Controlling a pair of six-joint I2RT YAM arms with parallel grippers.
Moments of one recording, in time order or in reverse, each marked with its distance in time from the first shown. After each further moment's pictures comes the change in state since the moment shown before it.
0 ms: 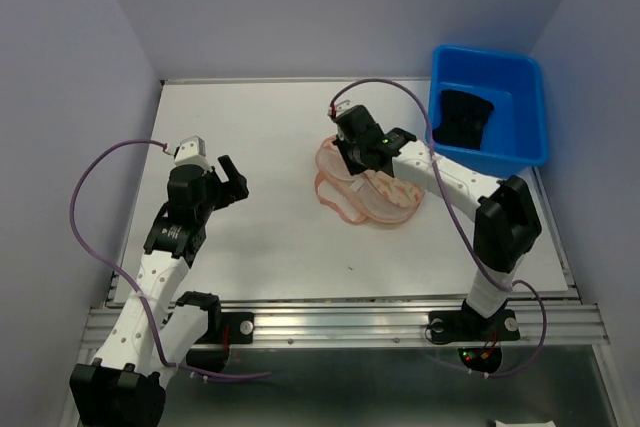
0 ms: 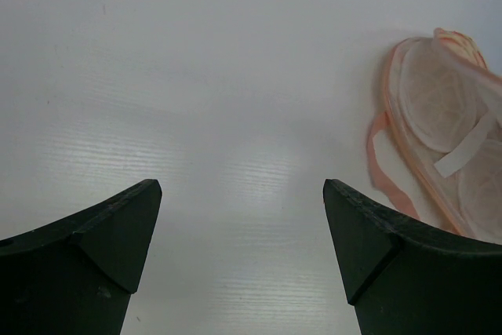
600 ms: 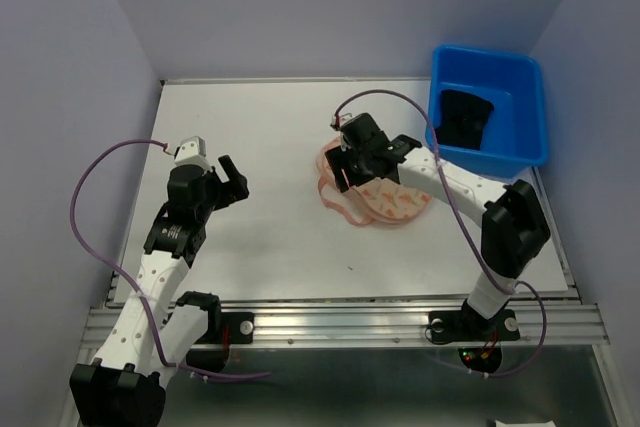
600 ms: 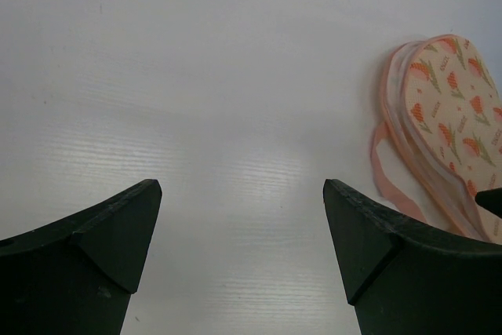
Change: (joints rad) left arm 0.000 0.000 0.000 0.000 0.007 0.000; right arm 0.026 0.018 -0.134 -0.002 -0.187 0.100
